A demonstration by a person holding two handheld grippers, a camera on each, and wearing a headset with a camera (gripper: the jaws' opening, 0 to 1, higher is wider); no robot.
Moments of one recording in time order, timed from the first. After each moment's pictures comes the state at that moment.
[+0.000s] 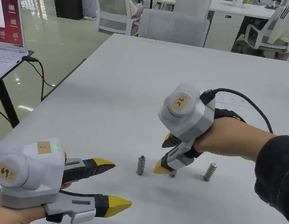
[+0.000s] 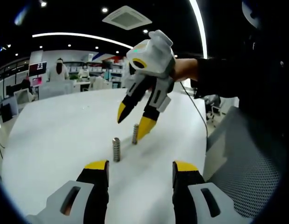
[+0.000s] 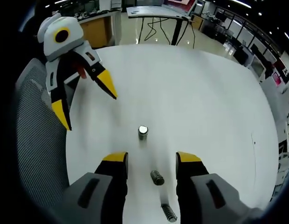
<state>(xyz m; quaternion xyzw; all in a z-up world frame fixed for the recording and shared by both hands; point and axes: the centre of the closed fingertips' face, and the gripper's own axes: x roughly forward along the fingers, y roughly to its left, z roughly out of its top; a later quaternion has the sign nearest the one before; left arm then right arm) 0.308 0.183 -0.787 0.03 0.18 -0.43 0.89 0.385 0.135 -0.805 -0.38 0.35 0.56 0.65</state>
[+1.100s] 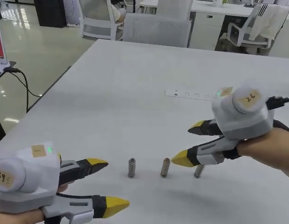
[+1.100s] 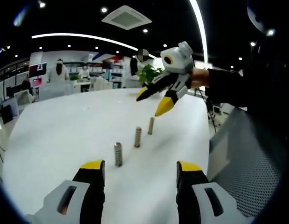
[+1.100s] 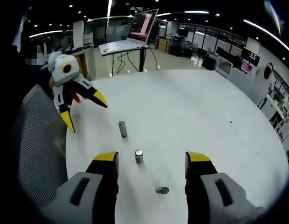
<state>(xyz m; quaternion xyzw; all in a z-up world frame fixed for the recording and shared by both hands) 0.319 0.181 -0.786 0.03 0.18 -0.42 0.89 0.403 0.062 -0.760 -0.24 0.27 0.51 0.78</state>
